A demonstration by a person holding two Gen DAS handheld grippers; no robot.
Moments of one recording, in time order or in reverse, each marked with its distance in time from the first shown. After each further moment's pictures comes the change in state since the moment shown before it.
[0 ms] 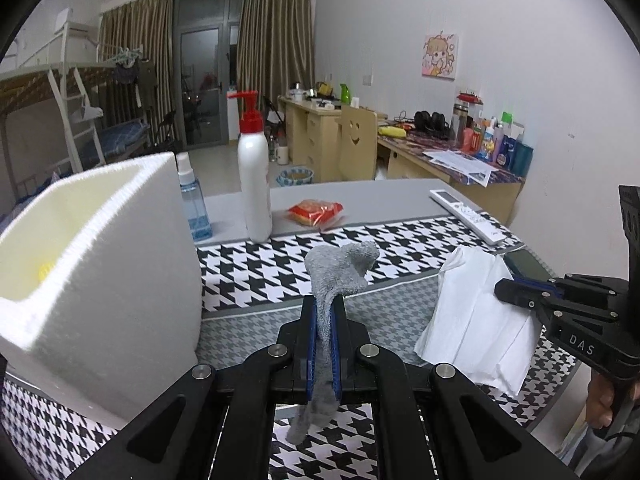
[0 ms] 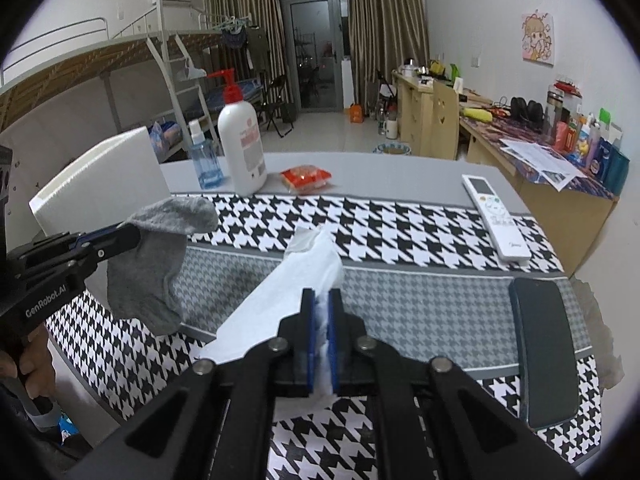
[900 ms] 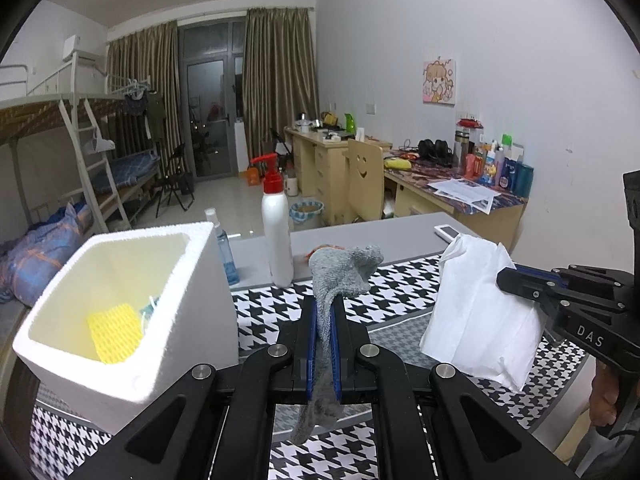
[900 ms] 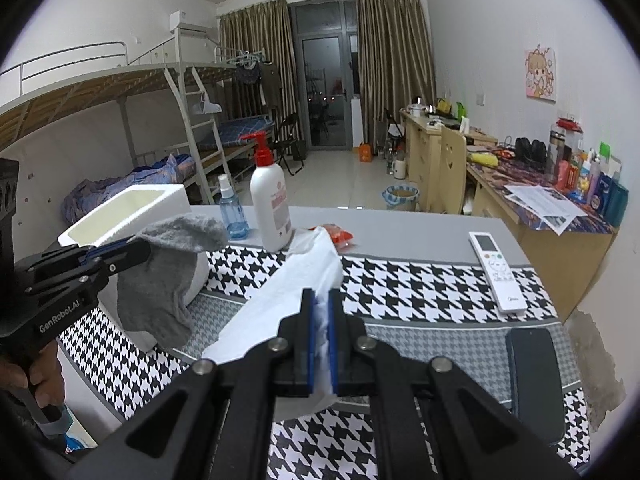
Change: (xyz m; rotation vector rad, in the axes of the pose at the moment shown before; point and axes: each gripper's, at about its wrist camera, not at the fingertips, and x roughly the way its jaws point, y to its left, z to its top) left arm -0.038 0.009 0.024 0.038 -0.107 0.041; right arm -0.036 0.023 0.028 -0.023 -0.145 0.024
